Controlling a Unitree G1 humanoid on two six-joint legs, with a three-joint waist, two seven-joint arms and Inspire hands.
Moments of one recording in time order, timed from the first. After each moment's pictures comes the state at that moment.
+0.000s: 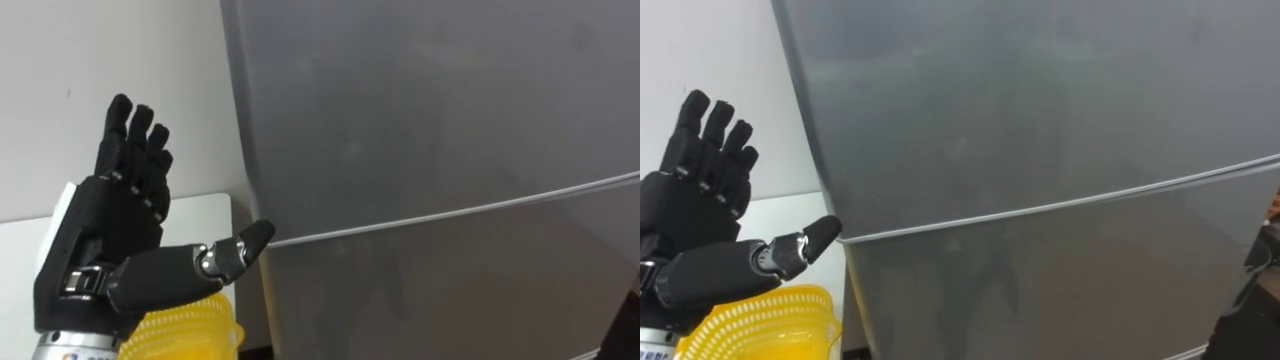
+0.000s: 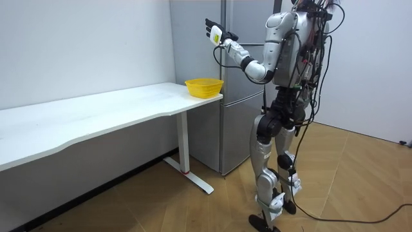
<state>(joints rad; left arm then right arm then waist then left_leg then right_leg) 0.00 0.21 0.09 -0.51 -0.36 0.00 0.01 0.07 -0.22 -0.09 1.29 0.03 -0.02 0.01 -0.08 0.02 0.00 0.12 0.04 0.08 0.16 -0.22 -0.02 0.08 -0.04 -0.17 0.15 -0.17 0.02</state>
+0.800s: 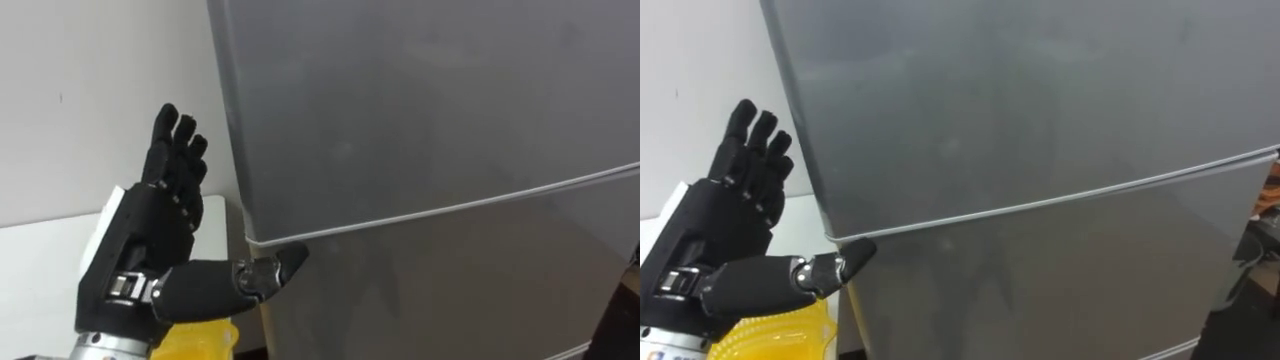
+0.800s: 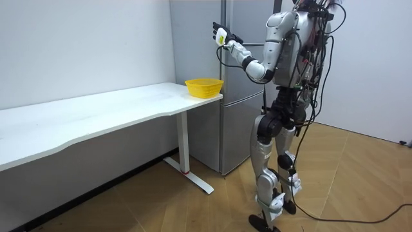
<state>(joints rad) 0.00 0.22 0.00 -0.51 -0.27 0.03 -0.01 0.06 -0.22 -0.09 1.28 -0.01 -0.02 -0.01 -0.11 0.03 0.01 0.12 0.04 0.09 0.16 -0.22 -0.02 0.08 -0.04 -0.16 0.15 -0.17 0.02</state>
